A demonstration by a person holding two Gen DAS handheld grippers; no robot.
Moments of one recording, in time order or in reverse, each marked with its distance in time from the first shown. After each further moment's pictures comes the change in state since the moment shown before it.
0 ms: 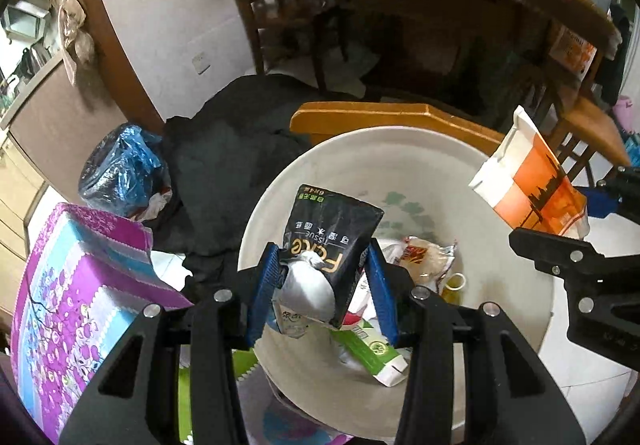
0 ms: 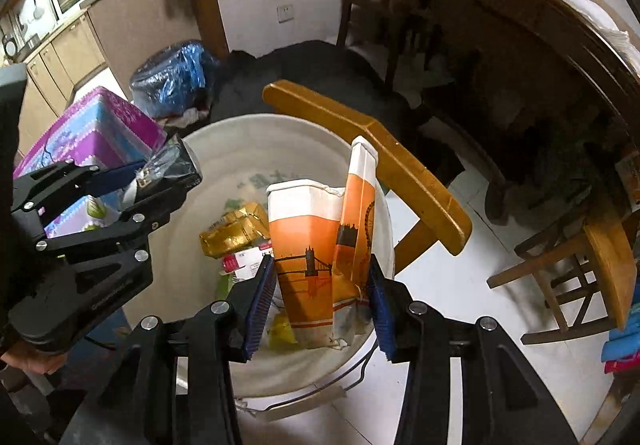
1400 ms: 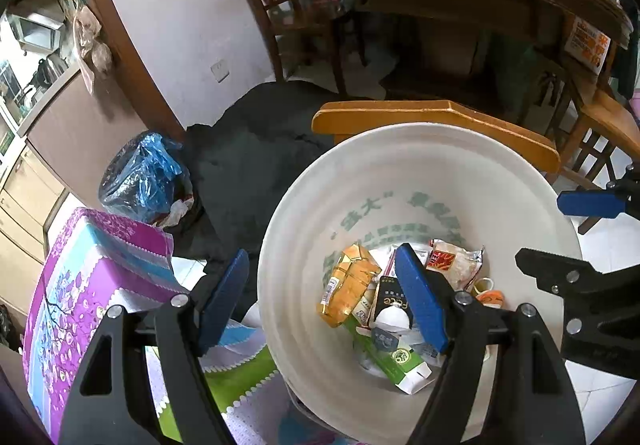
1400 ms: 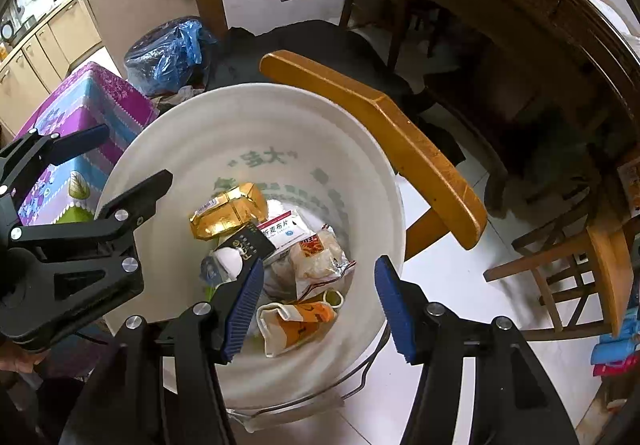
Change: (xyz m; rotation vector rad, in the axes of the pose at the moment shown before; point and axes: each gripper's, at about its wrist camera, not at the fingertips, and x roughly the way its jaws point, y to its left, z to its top) left arm 0.009 -0.002 0.000 0.010 -0.029 0.095; right arm 0.024 0.009 -0.006 -0.022 0.062 -0.014
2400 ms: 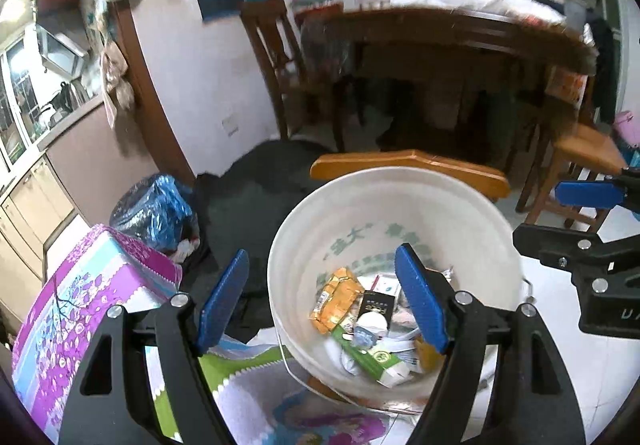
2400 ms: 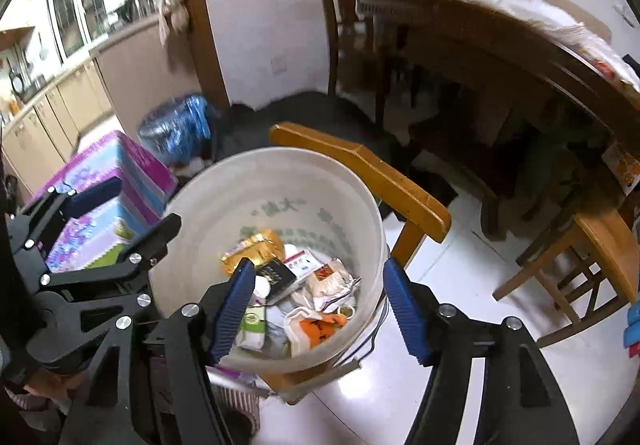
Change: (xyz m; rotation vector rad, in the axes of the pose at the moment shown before) left arm -0.084 -0.007 -0.043 -0.033 -0.259 -0.006; right arm -0.096 -0.001 -0.070 0.104 -0.315 0.025
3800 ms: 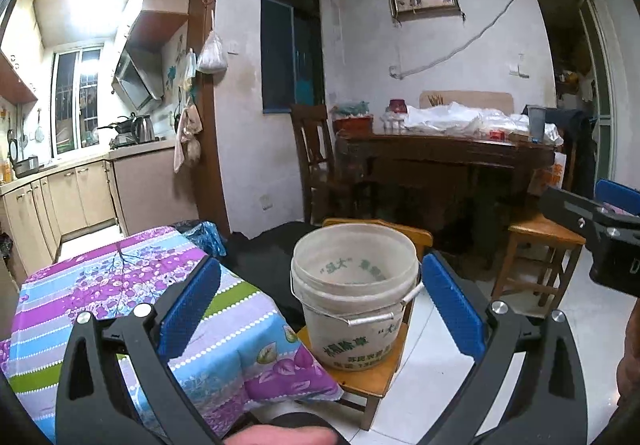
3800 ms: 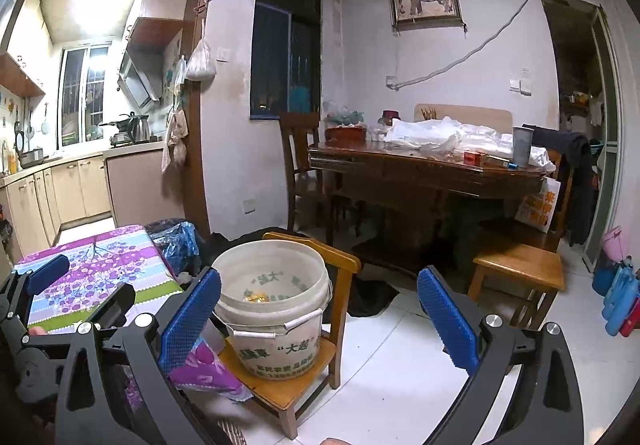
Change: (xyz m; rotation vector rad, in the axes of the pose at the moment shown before) left arm -0.242 -0.043 -0.129 -0.167 -0.381 0.085; right arm -0.289 0.031 -0.195 0.053 -0.549 -0.168
